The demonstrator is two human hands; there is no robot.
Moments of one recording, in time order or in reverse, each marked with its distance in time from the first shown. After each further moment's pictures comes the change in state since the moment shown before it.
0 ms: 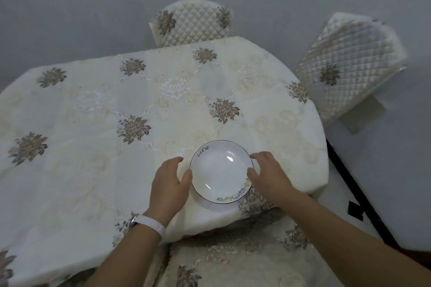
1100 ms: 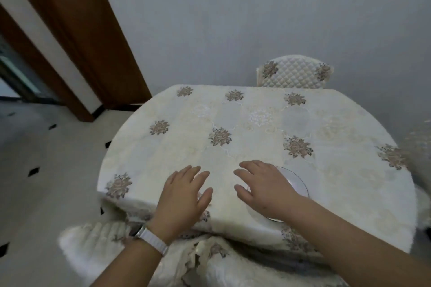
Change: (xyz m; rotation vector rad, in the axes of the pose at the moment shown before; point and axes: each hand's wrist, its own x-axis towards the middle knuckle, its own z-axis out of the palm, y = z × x) left_hand -0.163 0.034 -0.111 0.593 0.269 0.021; right_hand -0.071 -0.136 -0.028 -0.454 -0.103 -0.977
